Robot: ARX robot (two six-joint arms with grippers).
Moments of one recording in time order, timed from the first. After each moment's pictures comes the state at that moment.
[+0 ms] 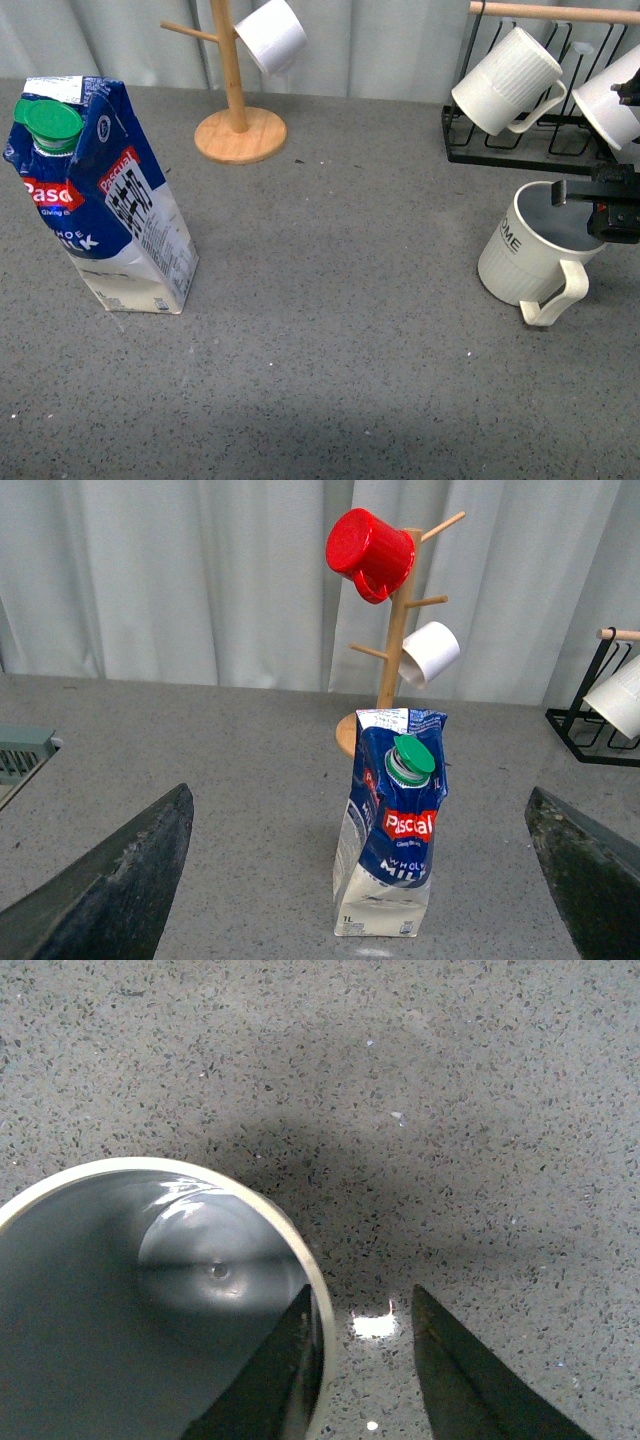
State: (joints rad) left arm 0.00 0.00 0.02 0.00 0.00 0.00; right arm 0.07 1.90 0.93 -0.03 0.11 0.14
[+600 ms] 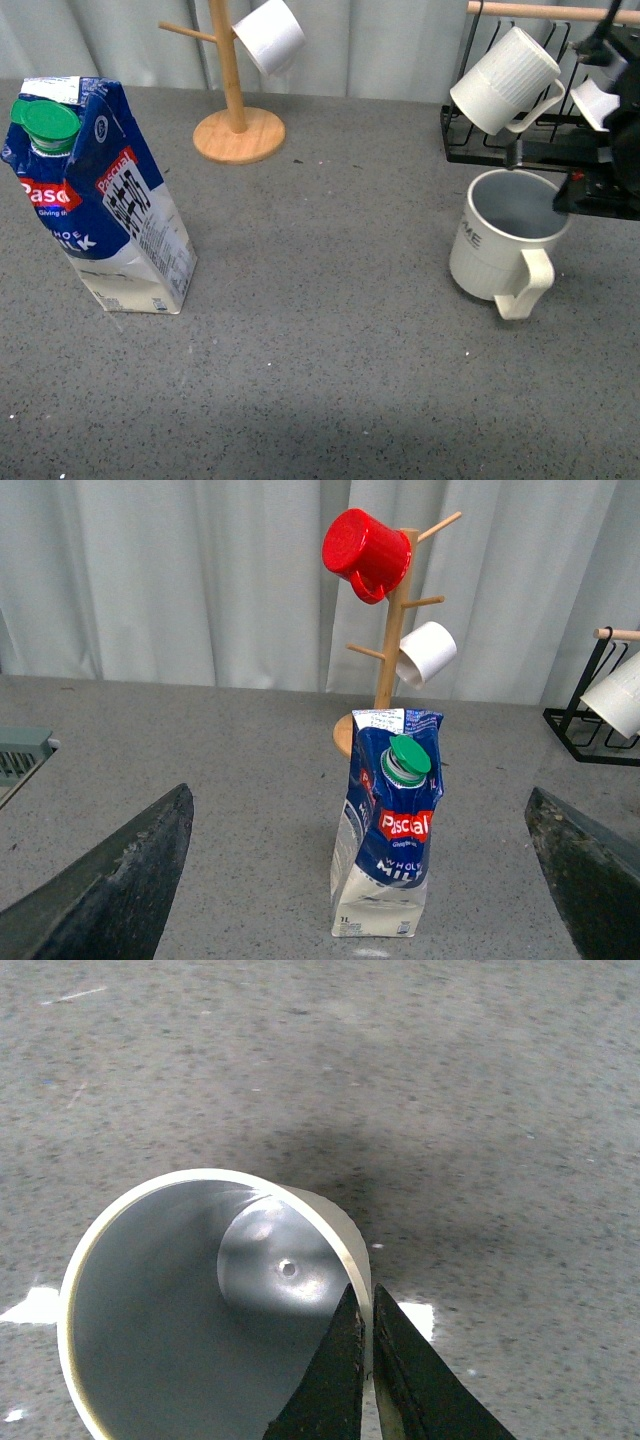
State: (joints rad) left arm 0.00 0.00 0.02 0.00 0.00 0.00; right arm 0.20 1.84 0.98 -0.12 0.05 0.23
